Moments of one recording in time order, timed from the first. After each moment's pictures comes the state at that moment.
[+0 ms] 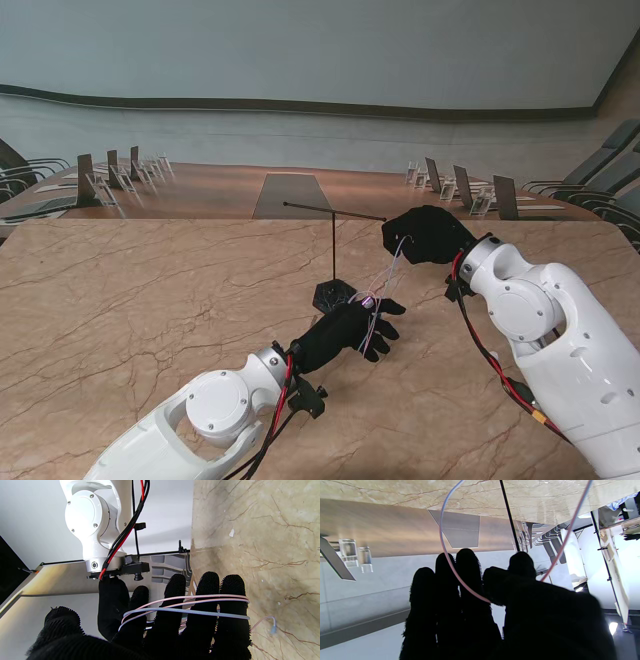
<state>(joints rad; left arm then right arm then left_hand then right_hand) 1.44 -1.18 -0.83 -1.64 -0.27 -0.13 -0.14 -1.33 -1.04 1.31 -1.63 -0.74 -0.29 0.25 0.51 0.17 -0.02 -0.04 0.40 0.15 0.39 0.40 0.68 0.33 0.35 0.47 0.57 0.46 0.51 0.47 0.31 0.43 0.93 0.46 0.85 -0.50 1.14 -0.09 0.85 -0.21 1.16 0.75 0.93 0.23 0.92 0.37 0.65 0.20 0.86 0.48 0.33 0.17 1.26 0.45</state>
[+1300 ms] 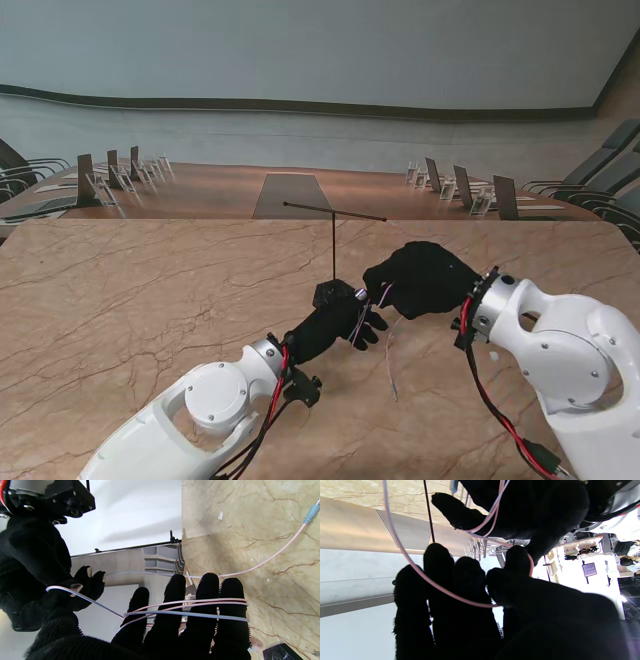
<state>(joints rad) 1.42 -1.19 -0.85 -1.62 -0.22 -0.10 -0.11 -1.62 -1.01 1.47 -2.05 -0.69 -0.42 0.43 0.48 0.17 -0.02 -0.05 0.40 0.16 0.35 0.36 0.69 0.33 0.34 0.47 0.54 0.46 0.52 0.48 0.25 0.42 0.94 0.47 0.76 -0.54 1.22 0.03 0.86 -0.16 1.14 0.43 1.15 0.24 1.21 0.60 0.91 0.26 1.11 0.59 0.55 0.37 1.47 0.58</state>
